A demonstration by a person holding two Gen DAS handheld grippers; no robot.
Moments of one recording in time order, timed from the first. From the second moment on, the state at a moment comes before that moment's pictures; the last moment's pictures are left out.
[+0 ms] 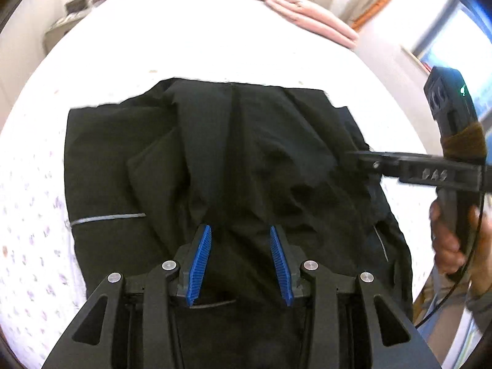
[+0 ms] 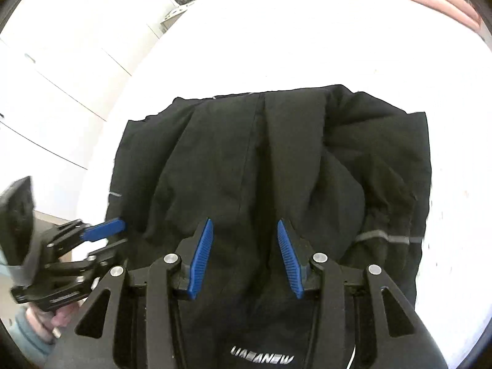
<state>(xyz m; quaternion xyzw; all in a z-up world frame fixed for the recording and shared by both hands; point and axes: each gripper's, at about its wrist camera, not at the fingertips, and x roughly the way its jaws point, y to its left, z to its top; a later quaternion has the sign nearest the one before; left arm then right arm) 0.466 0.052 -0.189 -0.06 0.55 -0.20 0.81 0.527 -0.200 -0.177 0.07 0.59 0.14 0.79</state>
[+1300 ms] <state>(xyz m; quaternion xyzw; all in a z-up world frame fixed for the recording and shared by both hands) 0.262 0.141 -0.187 -0.10 0.62 0.01 0.78 0.306 -0.314 -0.181 0.08 0.65 0.04 0.75</state>
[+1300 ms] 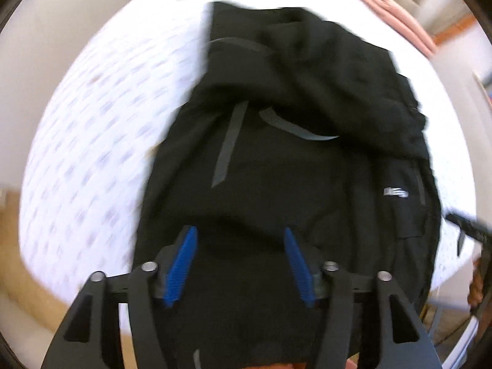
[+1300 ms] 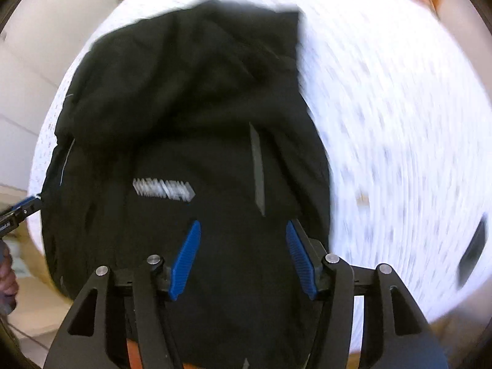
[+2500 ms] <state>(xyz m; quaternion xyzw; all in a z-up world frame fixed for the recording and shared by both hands) 0.135 0.242 -0.281 -0.29 0.67 -0.06 0.68 0.169 -0.341 -0.282 0.22 0.73 0.17 0.62</state>
